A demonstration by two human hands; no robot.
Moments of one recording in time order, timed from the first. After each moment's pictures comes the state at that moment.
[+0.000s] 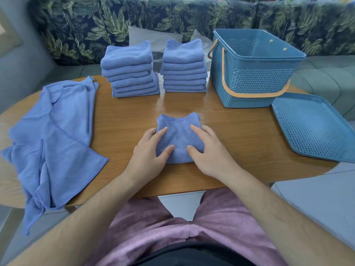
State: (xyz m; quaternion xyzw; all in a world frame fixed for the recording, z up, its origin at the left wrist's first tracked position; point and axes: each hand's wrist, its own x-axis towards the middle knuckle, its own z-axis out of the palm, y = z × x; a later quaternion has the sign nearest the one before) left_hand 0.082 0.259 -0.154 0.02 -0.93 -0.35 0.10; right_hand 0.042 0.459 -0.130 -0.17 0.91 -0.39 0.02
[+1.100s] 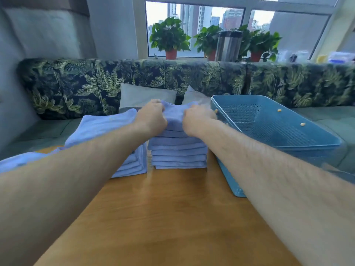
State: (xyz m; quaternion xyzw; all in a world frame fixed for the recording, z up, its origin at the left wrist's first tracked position) left_hand -0.287 0.209 -0.017 0.01 -0.97 -0.18 0.15; right_hand -0.301 0.365 0.003 -0.14 0.99 0.05 -0.04
